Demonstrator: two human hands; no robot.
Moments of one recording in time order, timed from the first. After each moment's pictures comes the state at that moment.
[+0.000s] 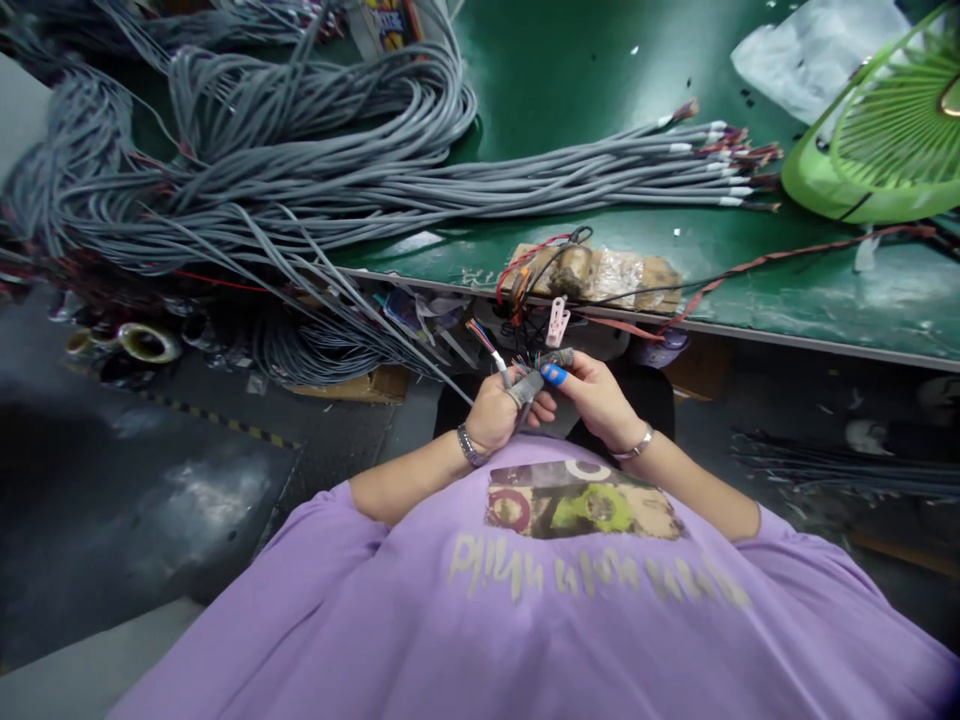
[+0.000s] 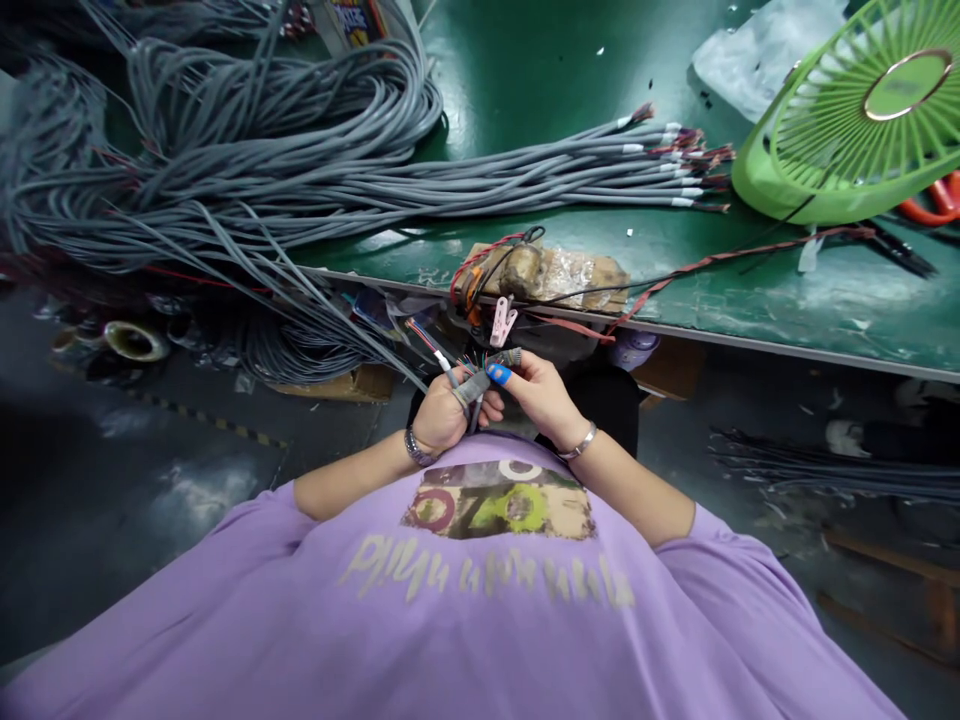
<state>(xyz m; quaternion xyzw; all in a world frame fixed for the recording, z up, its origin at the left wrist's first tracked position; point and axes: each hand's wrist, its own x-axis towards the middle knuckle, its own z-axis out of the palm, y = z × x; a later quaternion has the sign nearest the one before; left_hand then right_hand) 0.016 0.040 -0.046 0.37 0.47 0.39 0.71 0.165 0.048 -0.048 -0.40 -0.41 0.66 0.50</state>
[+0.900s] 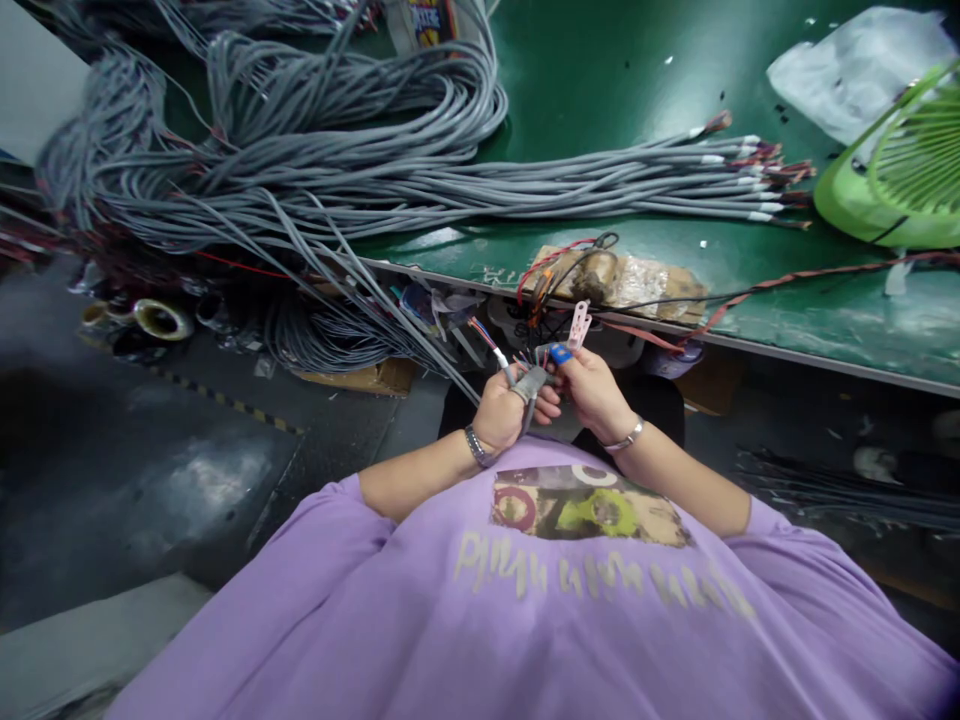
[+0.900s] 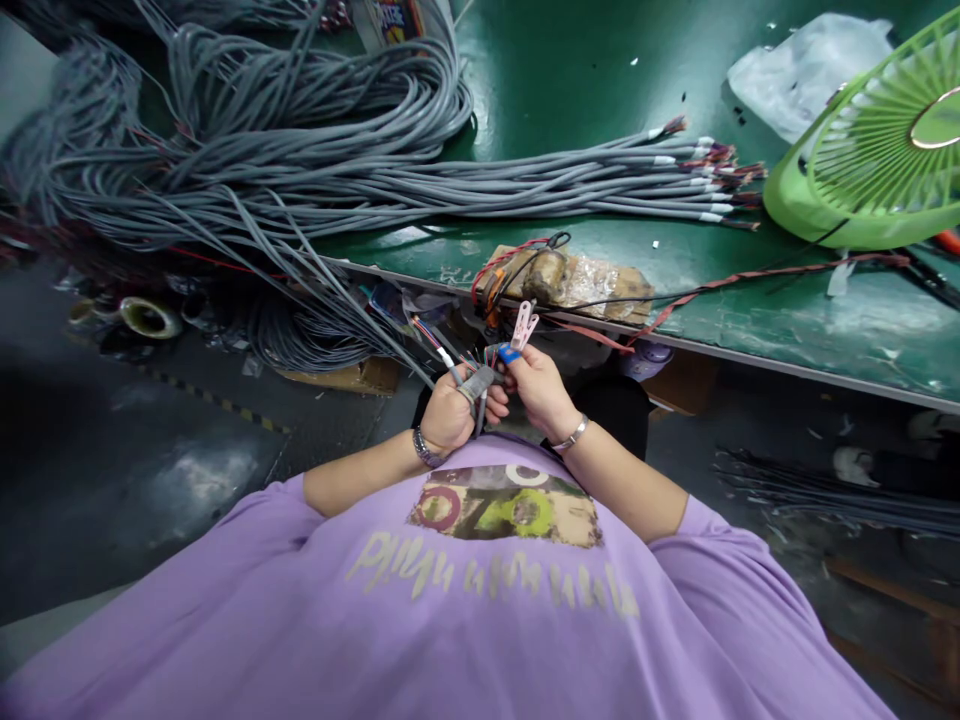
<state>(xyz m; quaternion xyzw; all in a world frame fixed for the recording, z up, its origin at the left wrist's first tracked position) 0.016 0.038 -0.042 0.32 0.49 0.45 0.68 0.141 0.070 -0.053 -0.42 -0.32 0.70 0.48</state>
